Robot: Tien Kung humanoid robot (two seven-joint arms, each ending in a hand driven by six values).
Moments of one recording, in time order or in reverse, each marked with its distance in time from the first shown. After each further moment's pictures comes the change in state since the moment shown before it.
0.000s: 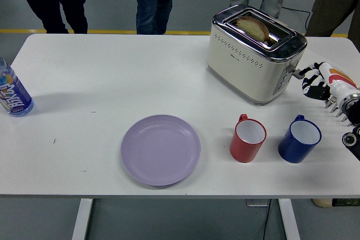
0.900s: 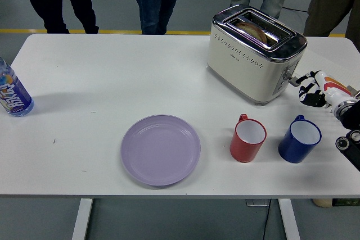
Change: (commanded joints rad) left arm 0.001 -0.002 0.003 0.000 -0.003 -0.001 0.000; right arm -0.004 0.035 -0.022 -0.062 -0.004 0.000 0.003
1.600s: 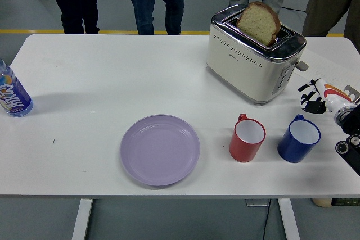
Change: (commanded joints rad) left arm 0.008 -0.001 0.005 0.000 -0.004 -0.001 -0.001; right arm -0.012 -0.001 -0.004 -0.020 -0.009 0.008 -0.006
